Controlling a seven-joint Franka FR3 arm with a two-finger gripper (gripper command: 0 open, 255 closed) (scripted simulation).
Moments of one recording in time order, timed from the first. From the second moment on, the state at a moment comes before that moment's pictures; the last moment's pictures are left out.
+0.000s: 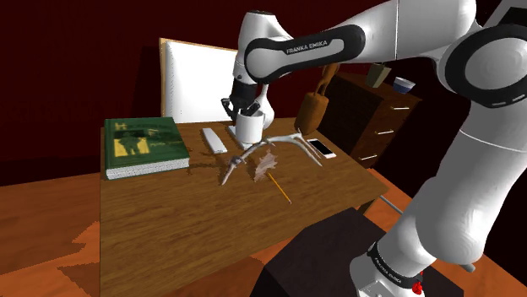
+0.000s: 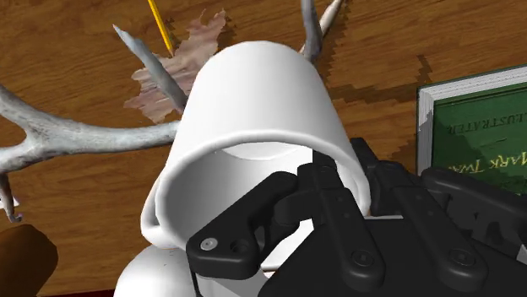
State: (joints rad) arm 0.13 0.19 0.09 -1.87 -0.12 2.13 0.71
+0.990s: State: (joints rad) arm 0.33 0.58 0.14 -1.29 -0.19 1.92 0.94
